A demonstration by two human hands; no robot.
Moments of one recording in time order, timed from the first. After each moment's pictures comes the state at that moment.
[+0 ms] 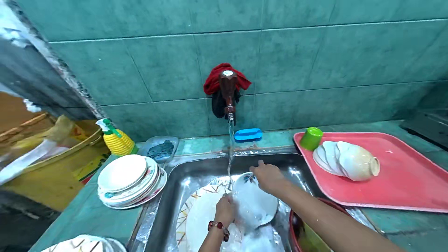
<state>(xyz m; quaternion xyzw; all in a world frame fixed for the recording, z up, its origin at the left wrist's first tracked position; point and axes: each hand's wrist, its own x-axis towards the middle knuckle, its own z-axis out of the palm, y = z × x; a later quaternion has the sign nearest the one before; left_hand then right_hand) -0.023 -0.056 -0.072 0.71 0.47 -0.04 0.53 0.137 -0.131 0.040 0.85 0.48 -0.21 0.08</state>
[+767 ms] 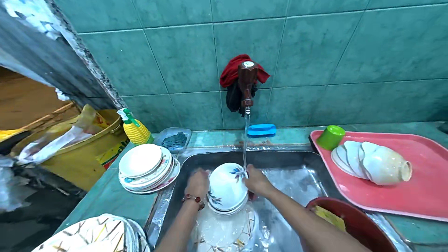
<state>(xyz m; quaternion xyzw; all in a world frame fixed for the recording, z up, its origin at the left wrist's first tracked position) -0.078 0.033 -0.013 0.79 0.56 -0.03 0.27 0.094 -0.095 -0.004 0.83 0.35 -0.38 -0.20</state>
